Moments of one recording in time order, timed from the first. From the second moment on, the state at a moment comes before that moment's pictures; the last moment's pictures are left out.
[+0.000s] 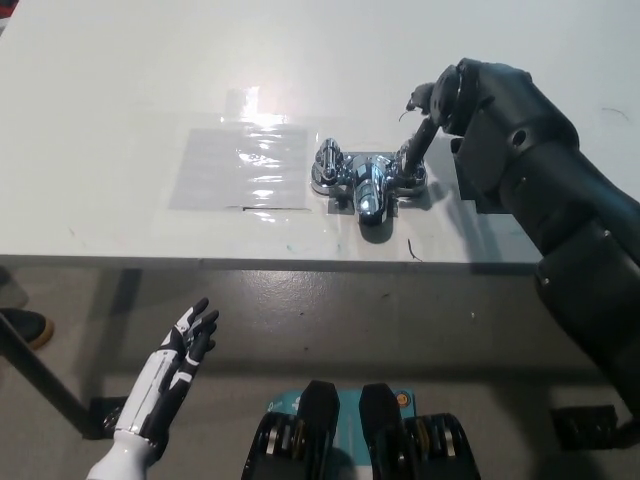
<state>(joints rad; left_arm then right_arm) 0.02 0.15 -0.04 -0.11 -0.02 -0.01 -0.11 -1.42 -0.07 0.62 1.41 -0.53 0.35 0.41</state>
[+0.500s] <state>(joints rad) 0.01 0.15 -0.04 -0.11 -0.02 -0.02 -0.11 -1.42 -0.07 0.68 1.42 -0.56 0.35 0.39</state>
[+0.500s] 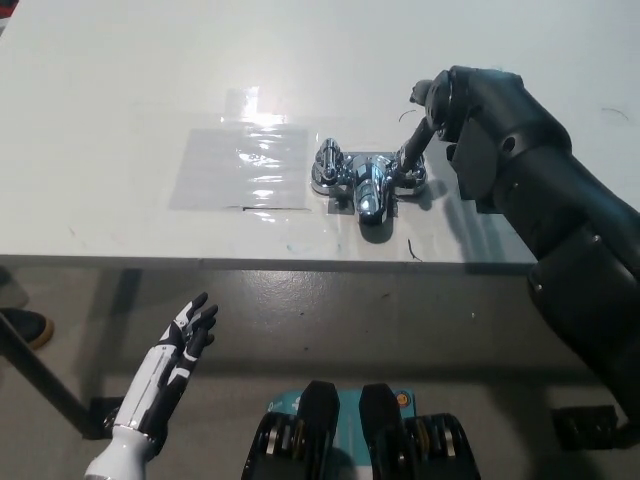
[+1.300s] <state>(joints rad) 0.01 0.15 -0.04 -0.12 -0.02 -0.02 -0.11 -1.44 -0.09 0.77 1.43 -0.62 0.32 0.61</state>
